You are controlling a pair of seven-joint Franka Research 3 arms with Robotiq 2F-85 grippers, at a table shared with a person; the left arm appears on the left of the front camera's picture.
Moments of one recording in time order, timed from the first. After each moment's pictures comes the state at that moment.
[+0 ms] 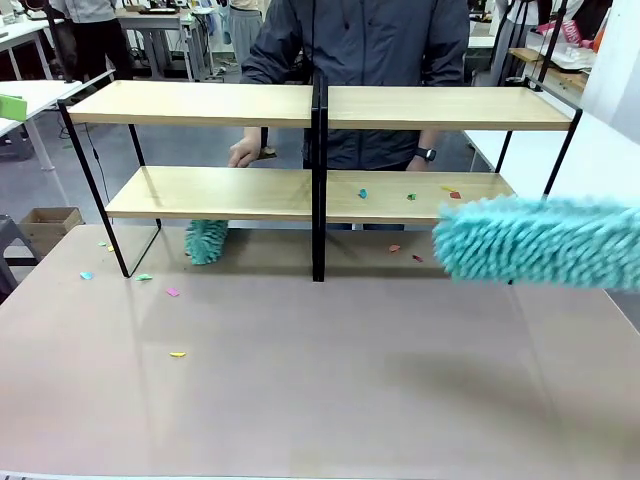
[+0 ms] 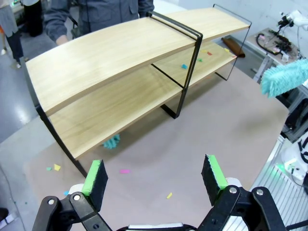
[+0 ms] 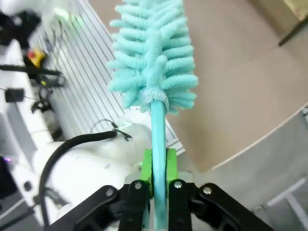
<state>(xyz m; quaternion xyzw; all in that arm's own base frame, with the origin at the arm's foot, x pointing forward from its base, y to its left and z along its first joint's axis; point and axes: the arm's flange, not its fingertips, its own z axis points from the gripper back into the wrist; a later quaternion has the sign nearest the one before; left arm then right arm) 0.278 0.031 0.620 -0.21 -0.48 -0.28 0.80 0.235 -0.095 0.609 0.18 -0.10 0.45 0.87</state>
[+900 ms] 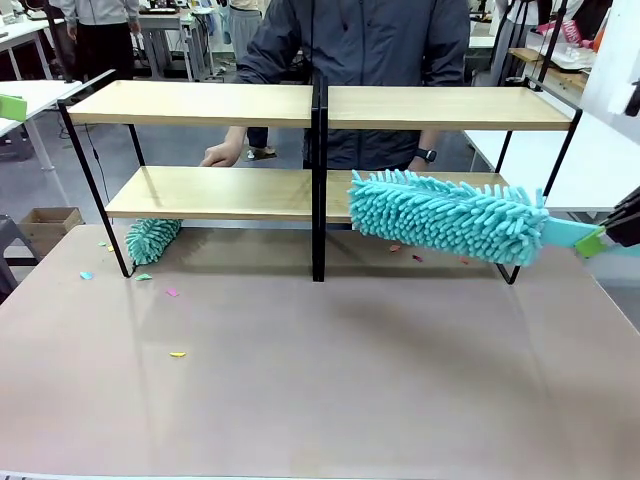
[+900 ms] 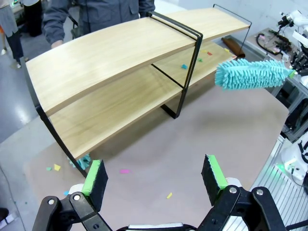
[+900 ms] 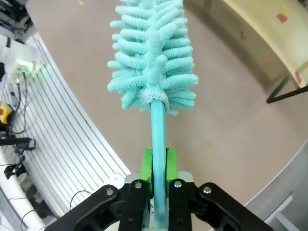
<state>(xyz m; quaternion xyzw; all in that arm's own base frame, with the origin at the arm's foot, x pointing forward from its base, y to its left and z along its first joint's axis) 0.278 0.031 0.620 -0.21 -0.48 -0.28 0.80 0.270 0.023 0.559 0.14 -0.22 0.40 0.88</state>
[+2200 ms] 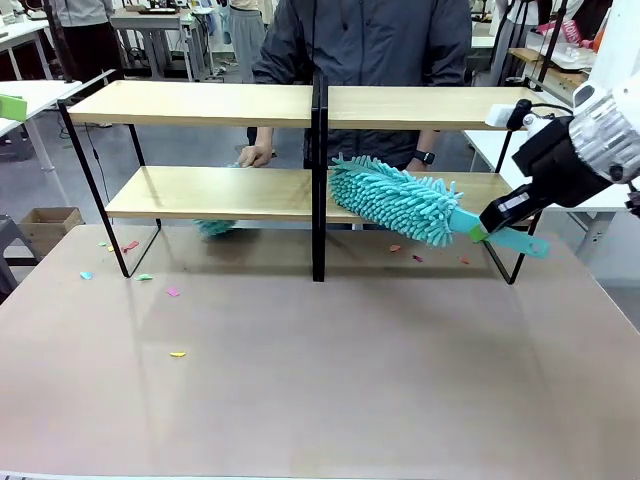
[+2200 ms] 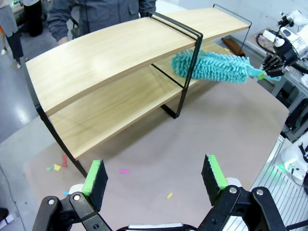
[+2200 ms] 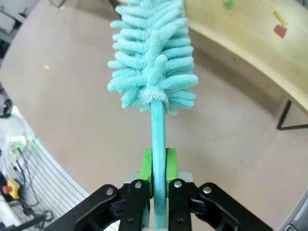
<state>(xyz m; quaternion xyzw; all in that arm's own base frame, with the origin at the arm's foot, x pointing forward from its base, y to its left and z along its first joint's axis) 0.278 0.031 0.620 -0.21 -0.48 -0.28 0.80 0.355 0.111 0.504 0.15 -0.25 0.25 0.92</state>
